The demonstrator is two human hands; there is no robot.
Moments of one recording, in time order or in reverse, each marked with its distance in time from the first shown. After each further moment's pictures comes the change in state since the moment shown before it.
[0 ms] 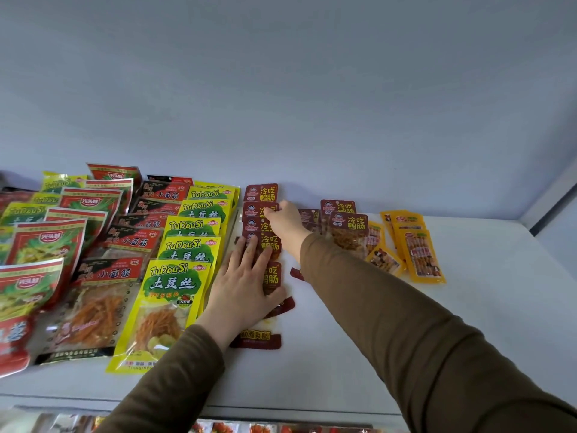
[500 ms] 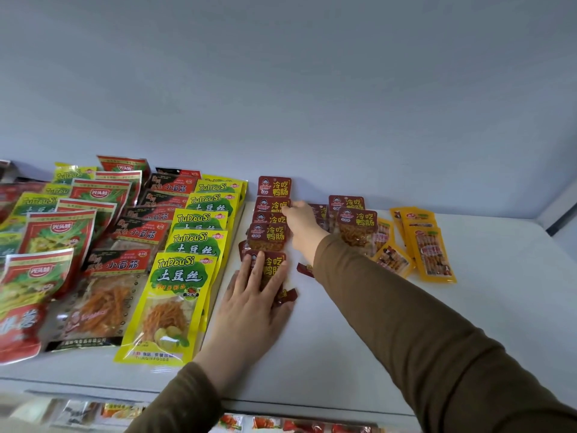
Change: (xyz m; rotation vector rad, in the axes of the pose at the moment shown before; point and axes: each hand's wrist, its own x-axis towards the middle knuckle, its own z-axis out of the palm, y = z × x) left_hand -0.050 0.013 0.003 -0.047 -0.010 0.024; right_hand 0.000 0.011 -0.009 0.425 -0.005 0.162
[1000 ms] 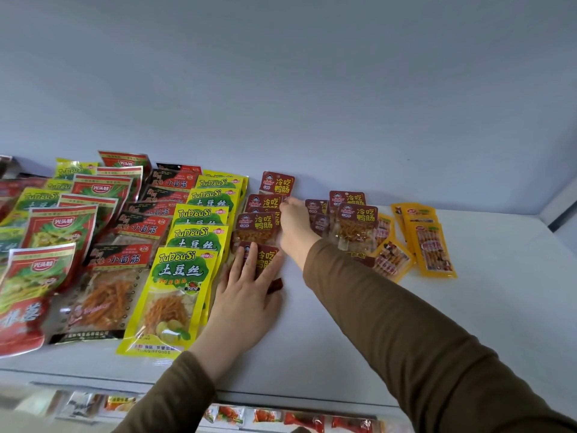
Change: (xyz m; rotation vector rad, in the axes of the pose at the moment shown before) left_hand 0.003 -0.003 -0.016 -0.100 -0.046 -0.068; right_hand -0.022 0.007 0.021 0.120 0.067 -0.007
